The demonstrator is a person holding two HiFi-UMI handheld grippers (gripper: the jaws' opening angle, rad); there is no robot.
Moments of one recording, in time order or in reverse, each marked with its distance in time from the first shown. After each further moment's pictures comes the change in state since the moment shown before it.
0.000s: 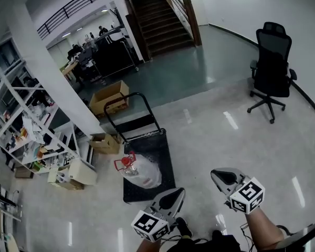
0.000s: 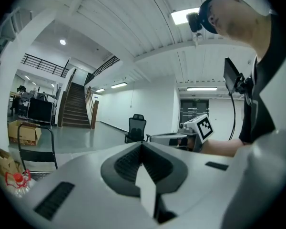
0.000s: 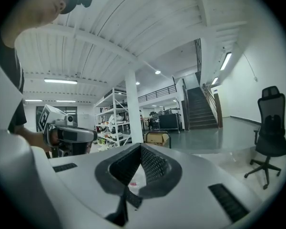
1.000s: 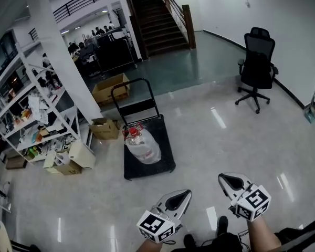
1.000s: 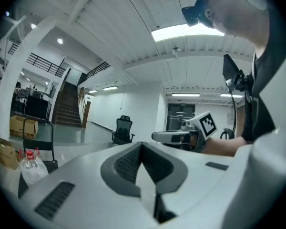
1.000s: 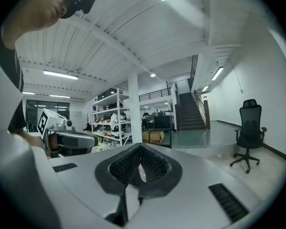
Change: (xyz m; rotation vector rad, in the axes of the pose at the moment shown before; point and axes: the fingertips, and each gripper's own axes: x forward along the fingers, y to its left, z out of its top) left arm -0.310 -0.204 -0.066 -0.001 -0.025 -0.114; right arm -0.197 0.335 -0.046 -0.002 -0.005 -0.144
